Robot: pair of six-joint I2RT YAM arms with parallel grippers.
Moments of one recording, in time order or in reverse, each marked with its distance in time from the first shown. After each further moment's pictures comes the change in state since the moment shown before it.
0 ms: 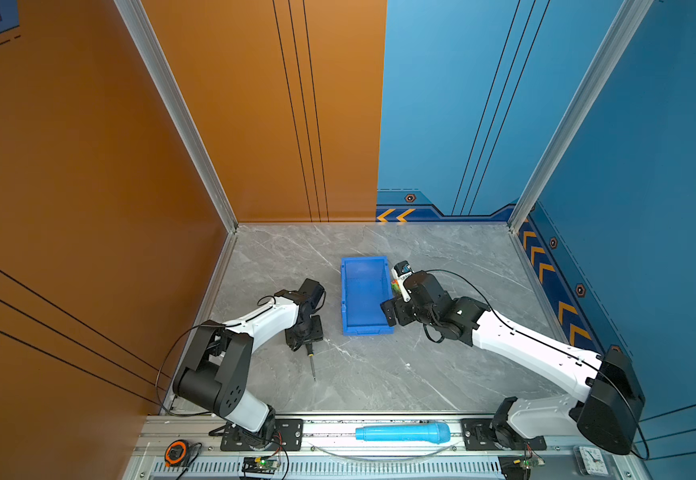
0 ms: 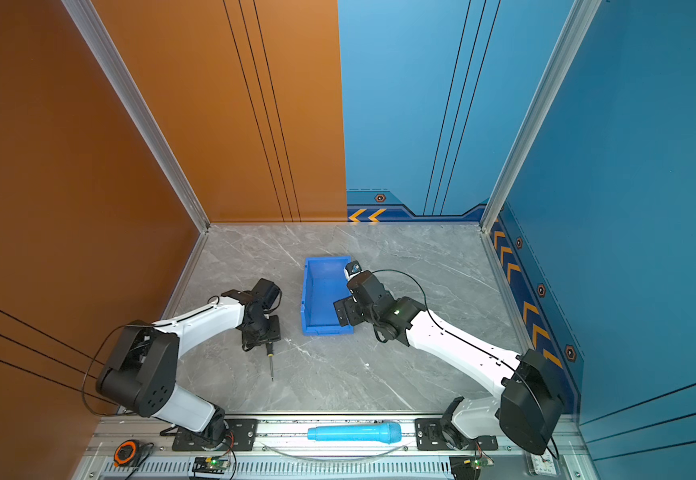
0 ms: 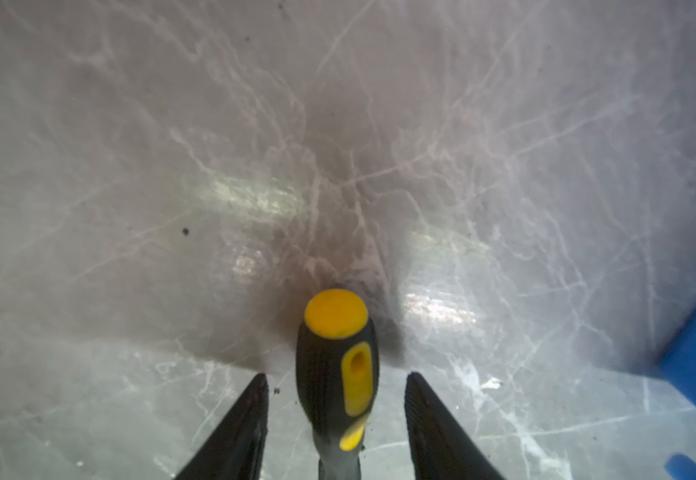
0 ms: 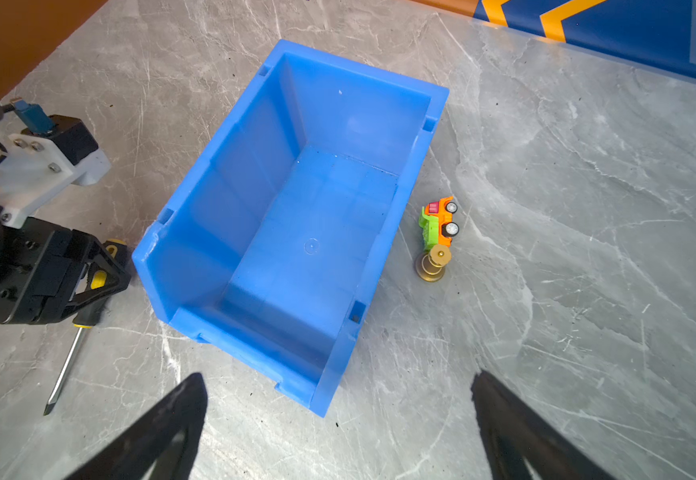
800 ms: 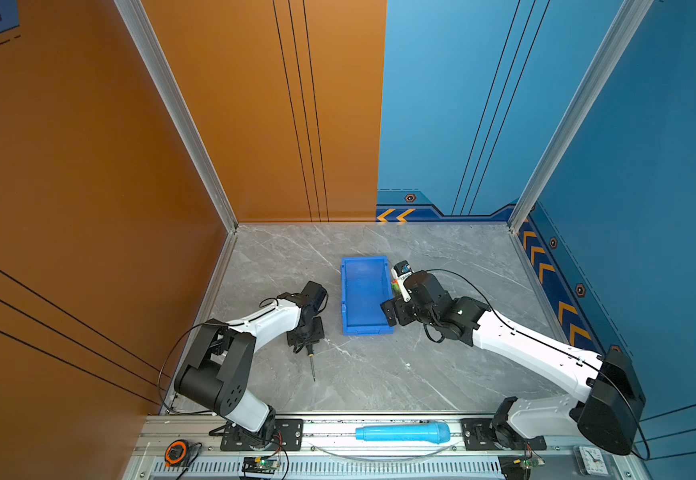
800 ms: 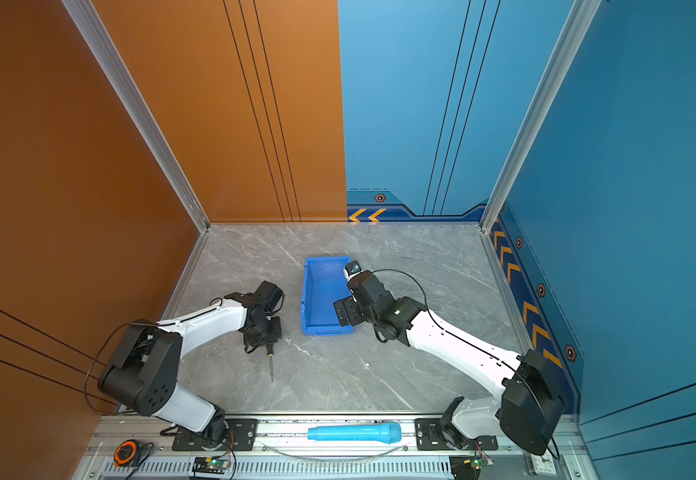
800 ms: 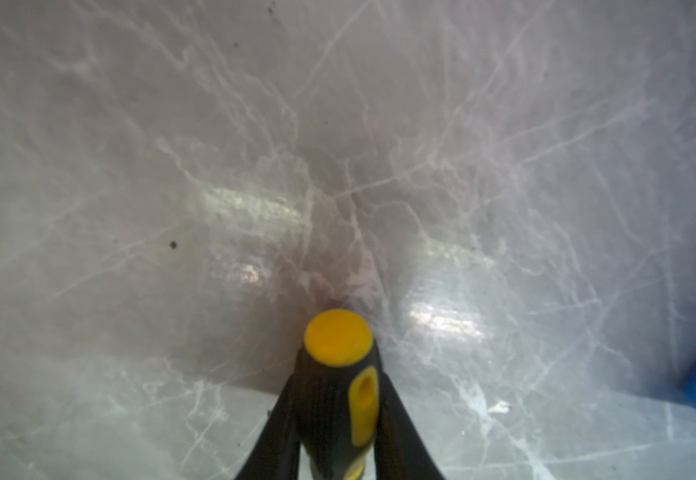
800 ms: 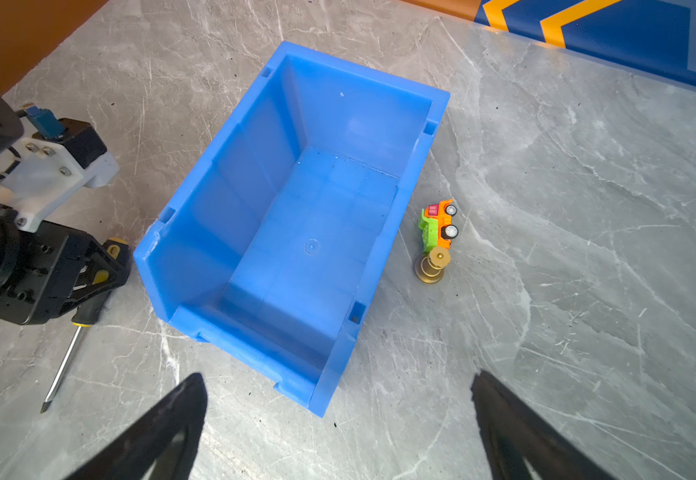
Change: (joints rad) left arm -0.020 -0.007 -0.029 0.045 -0.033 -0.013; right arm 0.000 -0.006 0.000 0.000 -0.001 -0.016
